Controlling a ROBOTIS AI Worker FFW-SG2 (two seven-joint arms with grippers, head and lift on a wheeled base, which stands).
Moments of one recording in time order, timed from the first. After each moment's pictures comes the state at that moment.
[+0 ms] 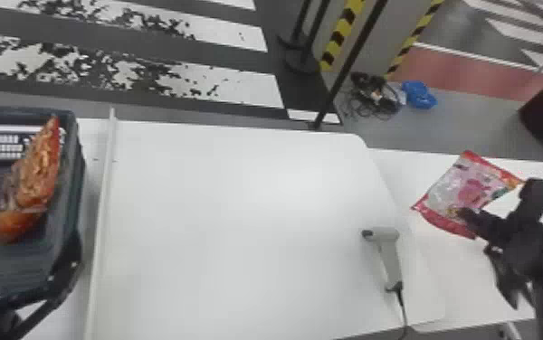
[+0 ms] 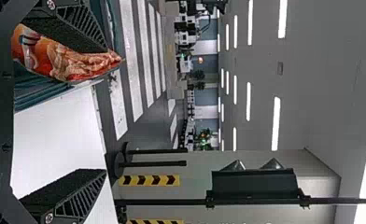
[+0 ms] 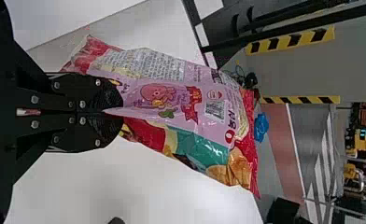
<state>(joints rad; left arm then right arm) 0.70 0.27 -0.14 -2.02 0.06 -0.30 -0.03 -0.01 -0.53 -0.64 -1.26 -0.36 0.68 0.08</state>
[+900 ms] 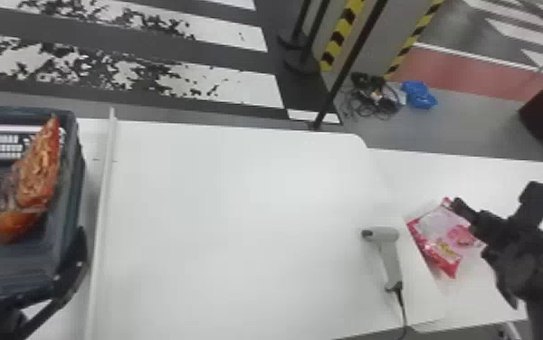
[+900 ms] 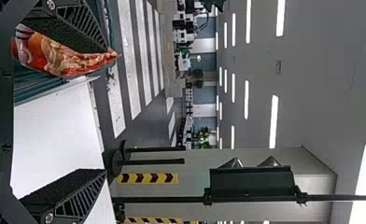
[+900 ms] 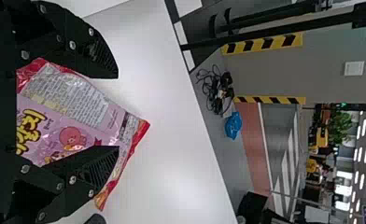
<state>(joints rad) 0.70 0.27 -0.15 -2.04 0.05 -0.30 -0.03 0.11 -0.50 -0.62 -1.38 -0.42 0.50 0.03</state>
